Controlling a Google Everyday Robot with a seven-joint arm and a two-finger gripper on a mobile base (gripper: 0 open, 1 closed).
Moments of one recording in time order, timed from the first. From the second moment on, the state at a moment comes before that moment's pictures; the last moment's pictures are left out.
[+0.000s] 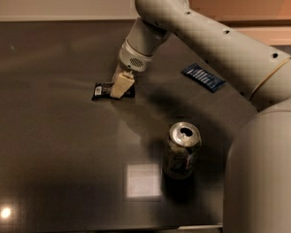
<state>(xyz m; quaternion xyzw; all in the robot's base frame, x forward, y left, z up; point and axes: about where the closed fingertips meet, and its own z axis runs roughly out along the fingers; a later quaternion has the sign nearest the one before) 0.625 0.073 0.826 -0.69 0.67 0.17 0.18</state>
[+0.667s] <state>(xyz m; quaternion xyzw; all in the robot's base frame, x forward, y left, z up) 0.611 0.048 0.846 -0.69 0.67 0.17 0.19</state>
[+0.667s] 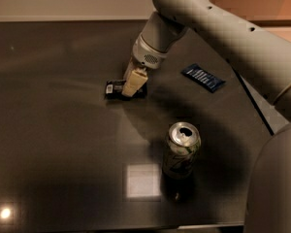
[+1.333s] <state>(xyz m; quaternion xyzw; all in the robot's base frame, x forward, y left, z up) 0.557 -0.025 0.880 -0.70 0.66 0.17 0.20</state>
